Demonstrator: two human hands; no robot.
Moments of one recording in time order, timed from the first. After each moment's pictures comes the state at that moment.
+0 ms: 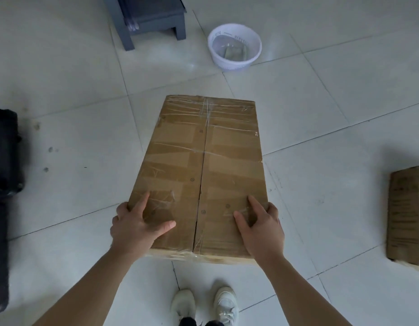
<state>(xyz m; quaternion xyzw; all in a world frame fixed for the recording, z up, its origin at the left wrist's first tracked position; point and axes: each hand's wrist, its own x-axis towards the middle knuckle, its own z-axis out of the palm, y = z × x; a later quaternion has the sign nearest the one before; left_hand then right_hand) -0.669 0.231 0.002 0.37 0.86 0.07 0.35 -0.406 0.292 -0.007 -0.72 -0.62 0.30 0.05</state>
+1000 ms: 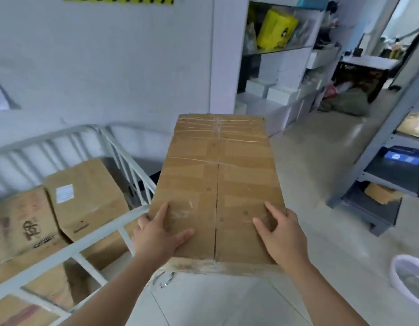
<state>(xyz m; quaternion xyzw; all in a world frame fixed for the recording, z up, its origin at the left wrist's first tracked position) -0.577 -0.146 0.460 -0.11 0.94 0.31 0.06 -0.543 0.124 0.463 -0.18 -0.94 0.29 0.10</state>
